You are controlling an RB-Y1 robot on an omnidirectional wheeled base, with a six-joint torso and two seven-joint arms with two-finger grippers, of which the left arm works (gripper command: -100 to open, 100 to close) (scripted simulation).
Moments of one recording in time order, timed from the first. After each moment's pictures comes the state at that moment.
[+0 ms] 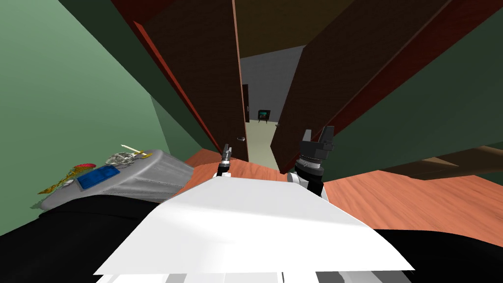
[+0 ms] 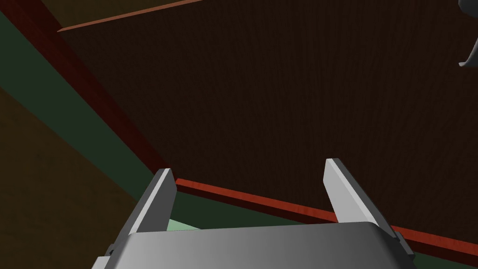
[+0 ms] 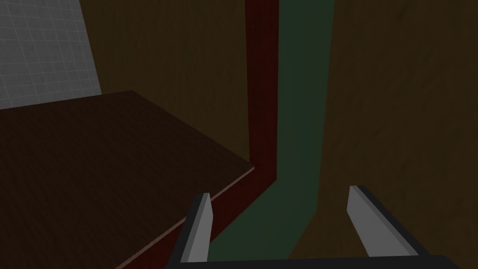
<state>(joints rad) 0.34 0.07 -0.04 -1.66 0.00 -0.67 -0.01</state>
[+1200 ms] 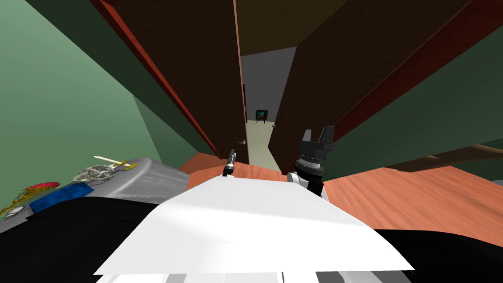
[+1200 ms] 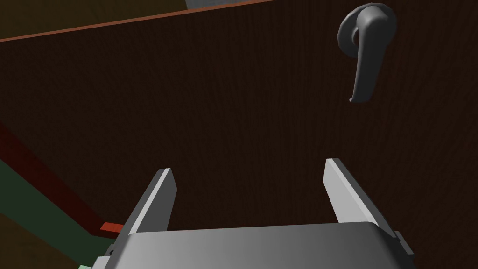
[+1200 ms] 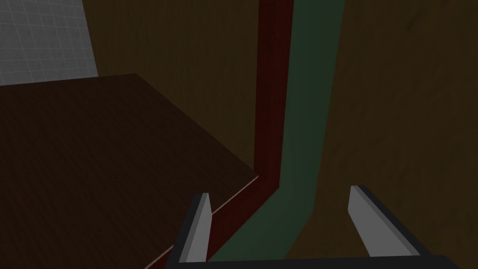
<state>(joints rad) 0.26 0.07 -0.08 -1.36 0.00 -0.70 0.00</state>
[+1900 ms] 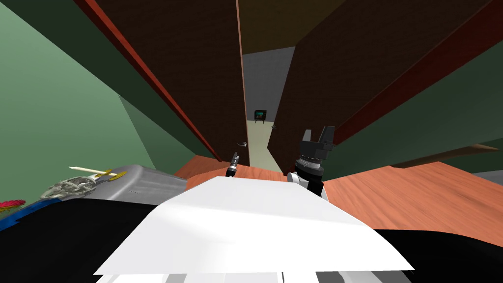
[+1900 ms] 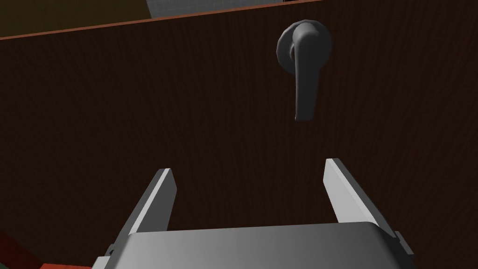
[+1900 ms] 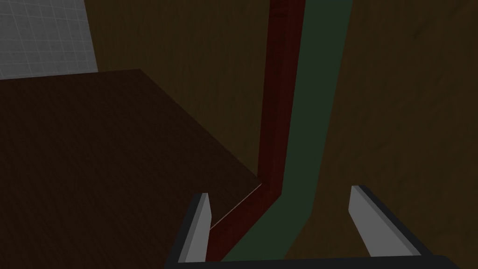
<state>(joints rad) 0.20 0.06 -0.11 -1.17 0.00 -0.72 0.02</state>
